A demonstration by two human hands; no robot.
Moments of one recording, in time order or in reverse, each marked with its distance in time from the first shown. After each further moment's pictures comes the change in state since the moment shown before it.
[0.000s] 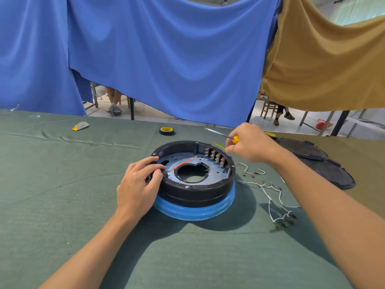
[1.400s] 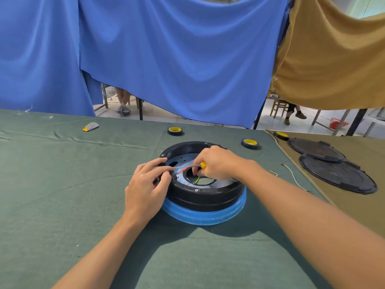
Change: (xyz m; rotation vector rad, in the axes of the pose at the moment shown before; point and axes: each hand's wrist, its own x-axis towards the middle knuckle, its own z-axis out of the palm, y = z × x) left_hand 0.001 -0.002 0.000 -0.020 0.023 0.021; right_hand 0.031 -0.039 0.077 -0.114 -0.289 -0.308
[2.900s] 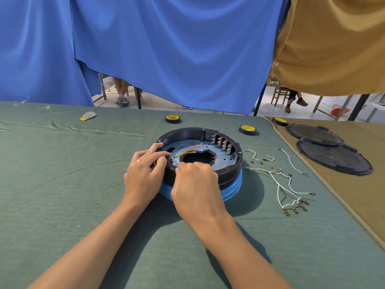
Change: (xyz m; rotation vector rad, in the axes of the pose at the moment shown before) left_hand -0.003 0.007 0.002 -0.009 -0.019 -0.088; right_hand -0.087 -0.114 0.037 0.176 0.511 0.205
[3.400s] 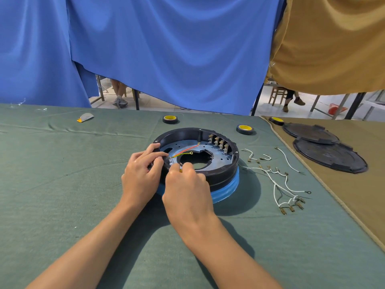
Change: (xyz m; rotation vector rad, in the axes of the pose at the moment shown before) left_hand 0.000 0.001 -0.001 -0.014 -0.027 -0.011; right_hand -0.005 -0.011 0.004 -0.082 -0.012 -0.023
